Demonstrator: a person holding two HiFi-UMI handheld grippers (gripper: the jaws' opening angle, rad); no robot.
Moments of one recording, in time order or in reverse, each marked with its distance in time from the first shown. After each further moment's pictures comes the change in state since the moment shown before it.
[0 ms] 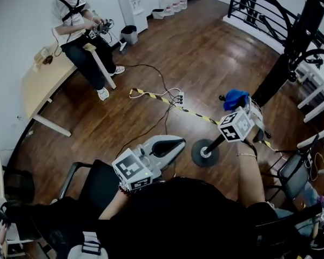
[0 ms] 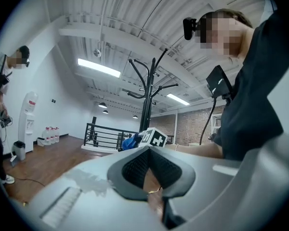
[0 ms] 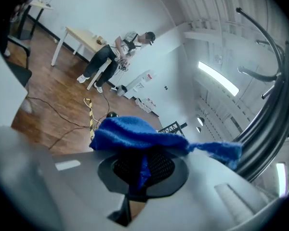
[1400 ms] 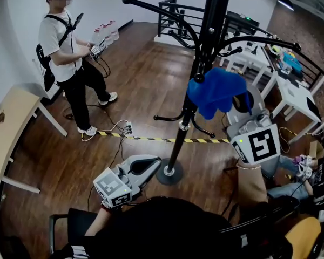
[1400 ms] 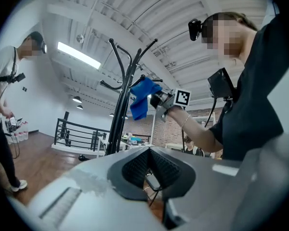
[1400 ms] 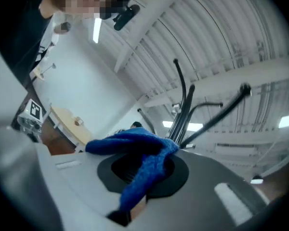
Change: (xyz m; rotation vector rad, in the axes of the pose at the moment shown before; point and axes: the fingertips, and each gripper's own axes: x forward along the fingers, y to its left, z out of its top) left arm 0.080 -0.053 -0.003 0.012 0.016 -0.305; right arm -0.271 -0.211 0.063 0.357 -0.910 -0.156
